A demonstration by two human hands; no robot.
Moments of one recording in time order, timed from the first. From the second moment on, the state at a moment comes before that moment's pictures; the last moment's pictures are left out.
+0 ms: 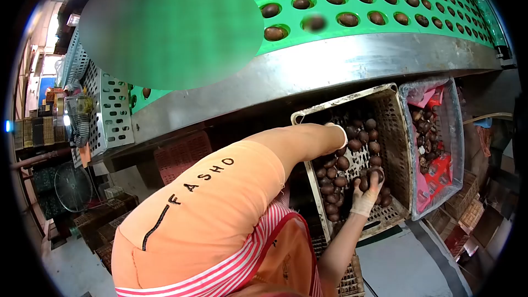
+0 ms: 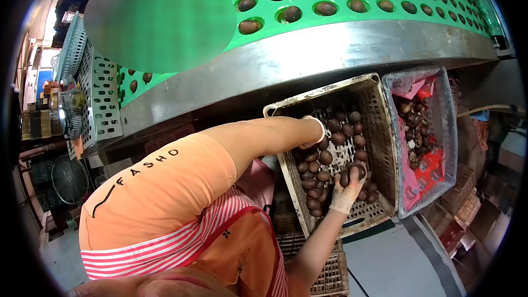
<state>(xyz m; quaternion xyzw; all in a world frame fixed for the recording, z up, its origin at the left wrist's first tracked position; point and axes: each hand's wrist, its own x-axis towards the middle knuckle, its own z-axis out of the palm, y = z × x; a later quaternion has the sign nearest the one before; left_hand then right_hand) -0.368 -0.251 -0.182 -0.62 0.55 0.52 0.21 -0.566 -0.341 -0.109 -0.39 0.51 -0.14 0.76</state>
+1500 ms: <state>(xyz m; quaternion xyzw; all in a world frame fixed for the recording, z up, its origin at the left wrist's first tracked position) 0.006 0.389 -0.031 -0.75 -0.18 -0.15 -0.62 -0.299 -0.045 -0.031 -0.24 0.05 0.19 0.95</state>
